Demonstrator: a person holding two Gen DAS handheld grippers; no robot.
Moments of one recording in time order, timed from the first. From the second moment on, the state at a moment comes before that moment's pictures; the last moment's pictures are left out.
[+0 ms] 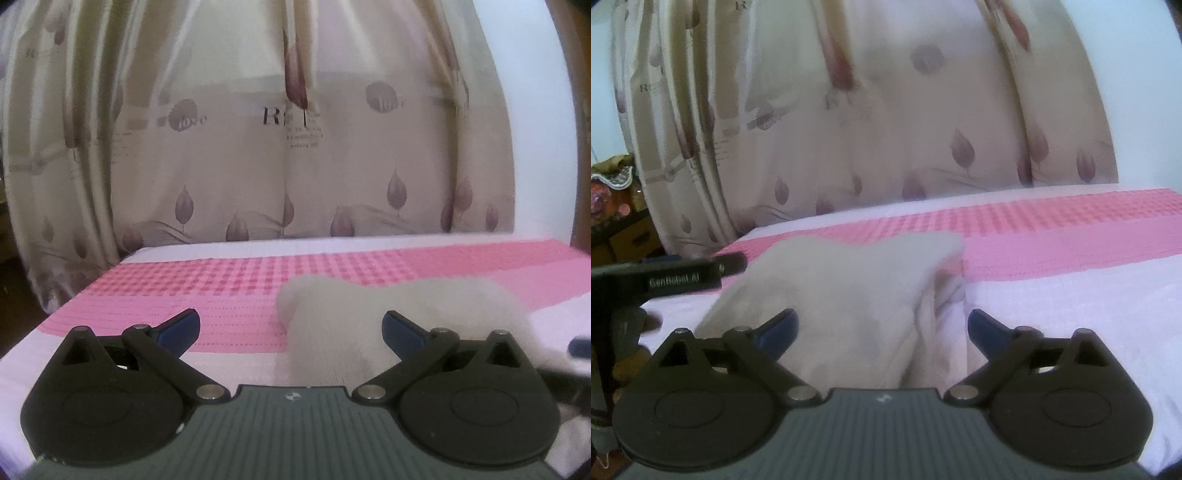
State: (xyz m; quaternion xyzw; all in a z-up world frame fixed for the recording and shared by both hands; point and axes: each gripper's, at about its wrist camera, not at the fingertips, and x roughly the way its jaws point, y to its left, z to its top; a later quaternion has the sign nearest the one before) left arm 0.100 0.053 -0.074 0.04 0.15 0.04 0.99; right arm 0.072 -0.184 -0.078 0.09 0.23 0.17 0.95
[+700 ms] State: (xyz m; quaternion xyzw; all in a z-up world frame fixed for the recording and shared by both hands) left arm 0.051 0.052 -0.024 0.00 0.06 0.02 1.00; right arm 0.040 -0.170 -0.049 0.06 0.18 0.16 0.97
